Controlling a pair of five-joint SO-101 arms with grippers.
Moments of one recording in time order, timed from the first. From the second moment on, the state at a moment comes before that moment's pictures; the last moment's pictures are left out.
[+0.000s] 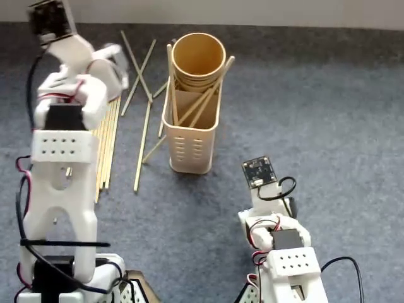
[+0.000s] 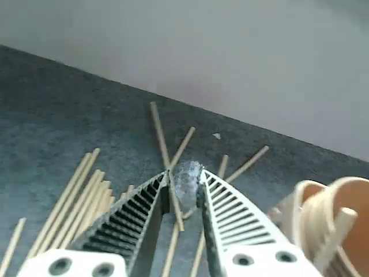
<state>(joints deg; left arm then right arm) -10.1 -19.6 10.8 44.5 23.5 -11.7 -68.2 90.2 44.6 13.1</state>
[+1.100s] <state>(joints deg) -22.1 34.3 -17.9 79.5 -23.8 -11.7 -68.2 90.2 44.6 13.1</state>
